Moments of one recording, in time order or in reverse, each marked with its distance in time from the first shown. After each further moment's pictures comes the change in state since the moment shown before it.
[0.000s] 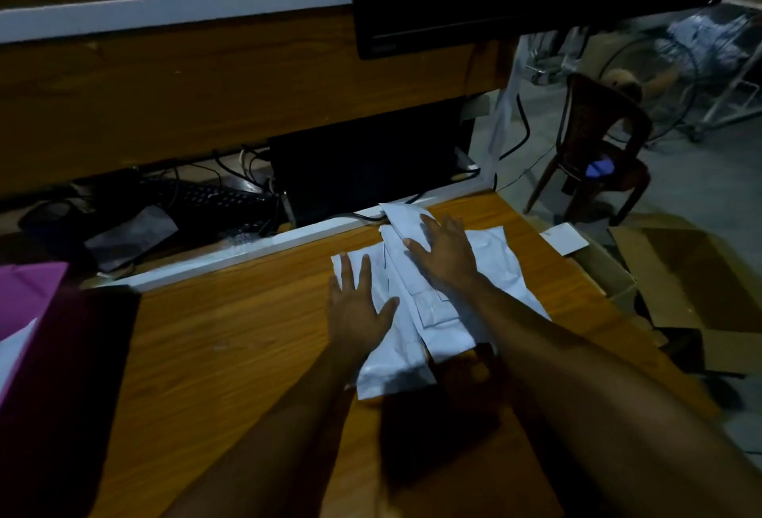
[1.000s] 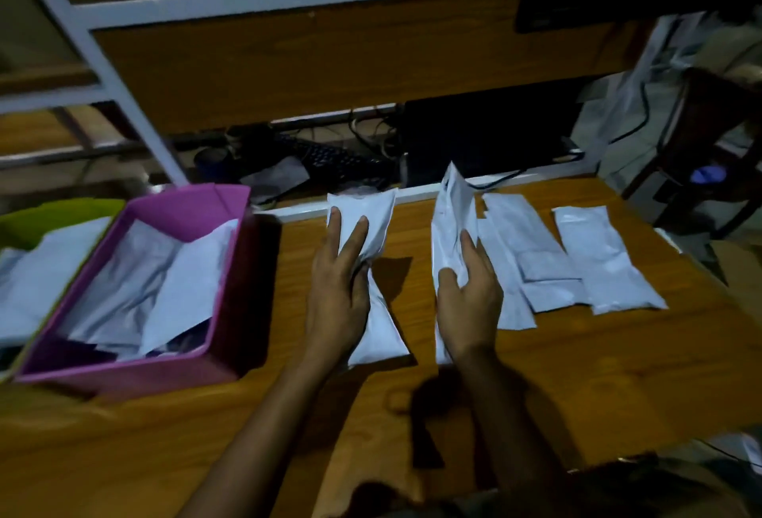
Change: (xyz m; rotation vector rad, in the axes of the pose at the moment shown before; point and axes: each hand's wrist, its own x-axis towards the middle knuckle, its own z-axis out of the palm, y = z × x) left_hand -0.176 -0.072 -0.195 -0.240 0.446 0.139; right_hand -0.235 -0.215 -0.001 0.626 0.210 0.141
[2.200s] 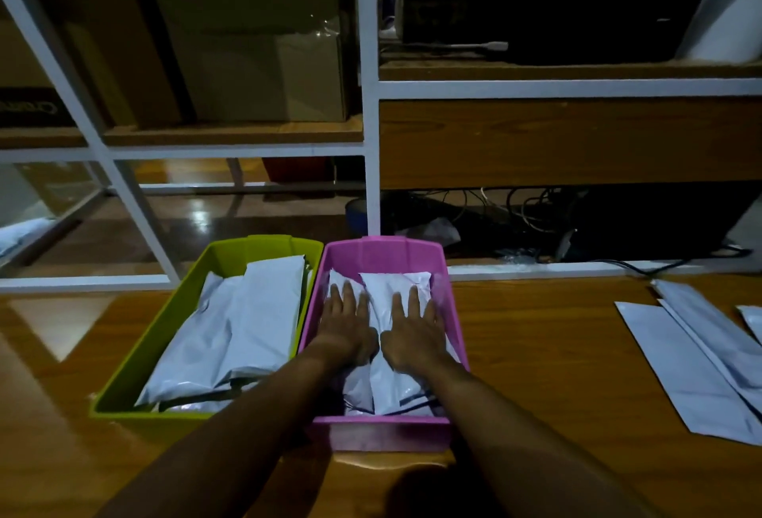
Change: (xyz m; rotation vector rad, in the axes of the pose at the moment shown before) left_hand 0.043 -0.306 -0.180 0.828 -0.676 -0.292; right_hand -0.083 -0.095 0.348 -0.920 -0.691 -0.317
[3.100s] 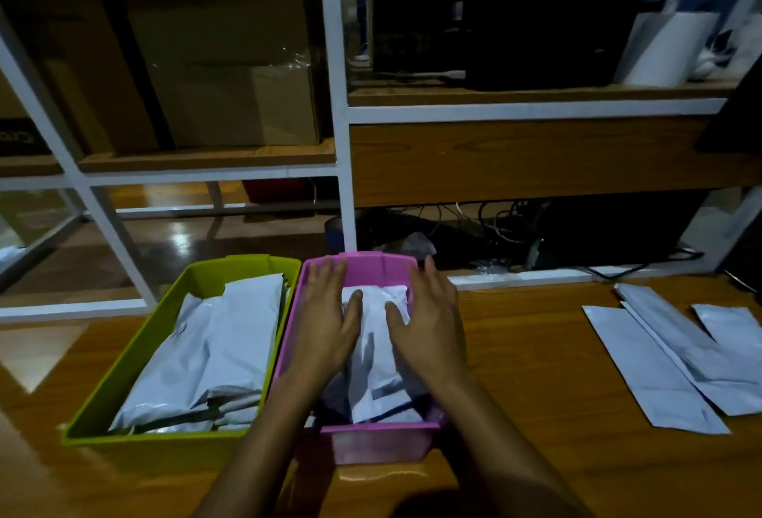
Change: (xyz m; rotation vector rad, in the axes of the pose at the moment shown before) left_hand -0.085 0.031 -0.088 -0.755 0.703 0.124; right_hand -0.078 0.011 -0.093 0.409 0.512 -0.052
